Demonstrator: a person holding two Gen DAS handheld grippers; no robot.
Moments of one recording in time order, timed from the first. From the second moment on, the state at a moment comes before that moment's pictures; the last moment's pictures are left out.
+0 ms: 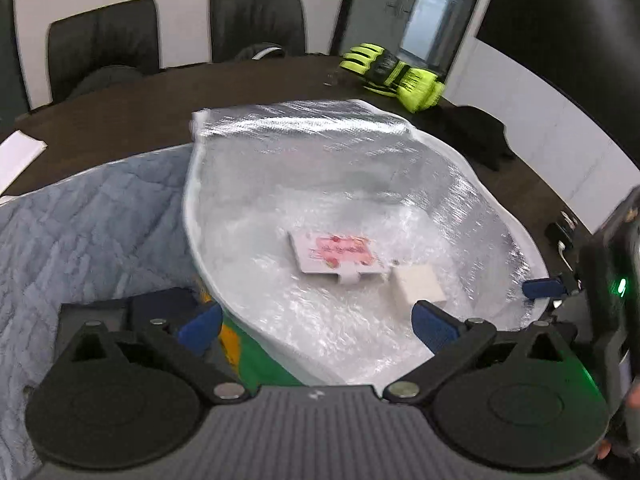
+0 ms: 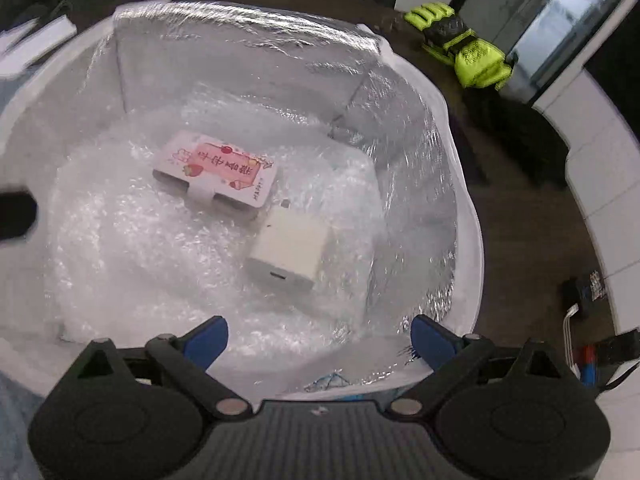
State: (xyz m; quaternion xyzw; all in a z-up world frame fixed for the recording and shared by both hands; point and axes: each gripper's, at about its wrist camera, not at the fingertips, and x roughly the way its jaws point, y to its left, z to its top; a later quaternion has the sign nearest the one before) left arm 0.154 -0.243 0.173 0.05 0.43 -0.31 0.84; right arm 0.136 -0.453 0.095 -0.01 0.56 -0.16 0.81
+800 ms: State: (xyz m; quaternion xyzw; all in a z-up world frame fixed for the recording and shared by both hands) left arm -0.022 0.015 0.132 -0.02 0.26 -0.10 0.96; right arm -0.021 -0.259 0.088 0.06 0.17 0.10 0.98
